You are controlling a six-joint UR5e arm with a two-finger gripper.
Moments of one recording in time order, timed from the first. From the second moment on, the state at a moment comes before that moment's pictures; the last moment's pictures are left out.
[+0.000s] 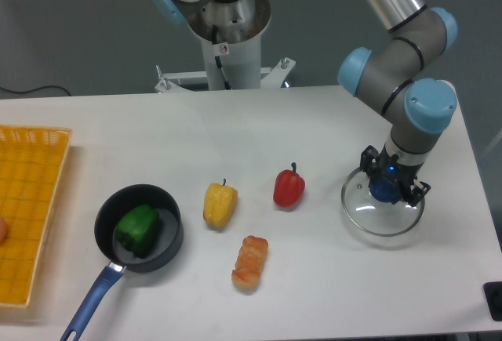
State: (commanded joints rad) arm 2.80 -2.06 -1.56 -1.06 1.51 1.50
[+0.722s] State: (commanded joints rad) arm 2.77 -1.95 -1.56 -1.21 1.52 1.50
